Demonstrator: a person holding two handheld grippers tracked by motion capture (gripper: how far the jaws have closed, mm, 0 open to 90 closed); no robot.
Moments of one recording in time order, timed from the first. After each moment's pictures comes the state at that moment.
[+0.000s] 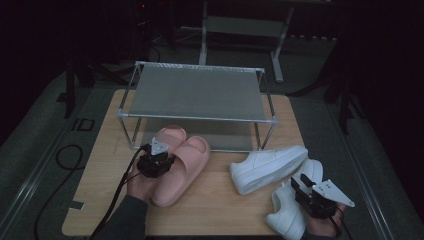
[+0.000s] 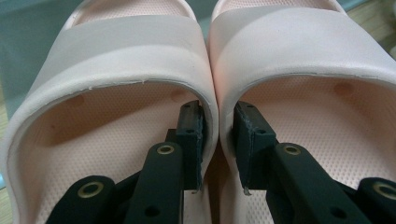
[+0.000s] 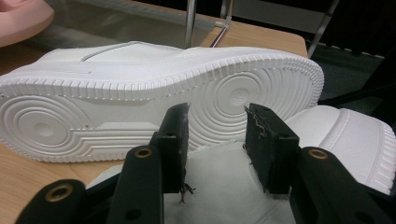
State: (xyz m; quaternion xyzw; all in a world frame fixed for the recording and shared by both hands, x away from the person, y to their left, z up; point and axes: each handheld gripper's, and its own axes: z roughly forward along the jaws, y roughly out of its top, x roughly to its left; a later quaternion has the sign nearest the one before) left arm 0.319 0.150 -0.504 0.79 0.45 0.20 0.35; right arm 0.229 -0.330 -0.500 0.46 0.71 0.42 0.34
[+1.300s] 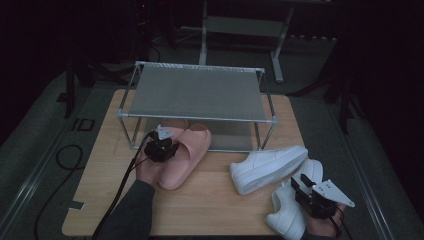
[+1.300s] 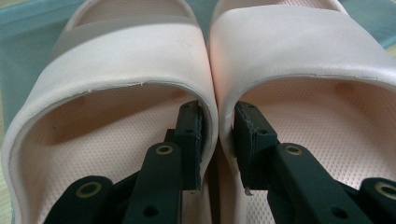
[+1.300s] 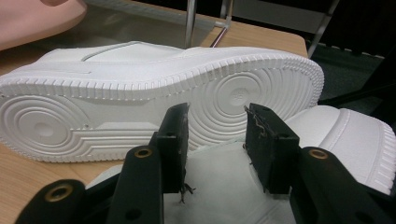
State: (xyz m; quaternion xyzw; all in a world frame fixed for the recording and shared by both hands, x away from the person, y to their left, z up) left arm 0.372 0.142 -0.513 0.78 0.47 0.22 0.35; right arm 0.229 -0.330 -0.500 0.46 0.71 0.42 0.34
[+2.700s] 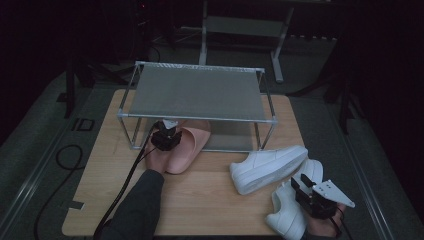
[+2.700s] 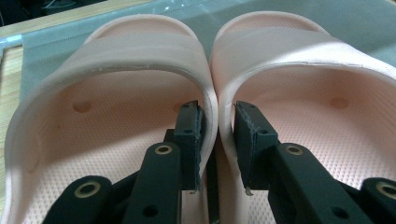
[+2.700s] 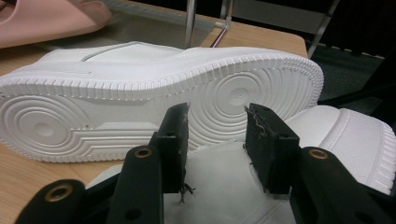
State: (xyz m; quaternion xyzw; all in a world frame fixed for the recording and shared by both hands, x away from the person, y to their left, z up) left arm 0.413 0.131 -0.519 0.76 0.49 0.26 0.34; right arm 0.229 -0.330 -0.500 0.46 0.71 0.42 0.34
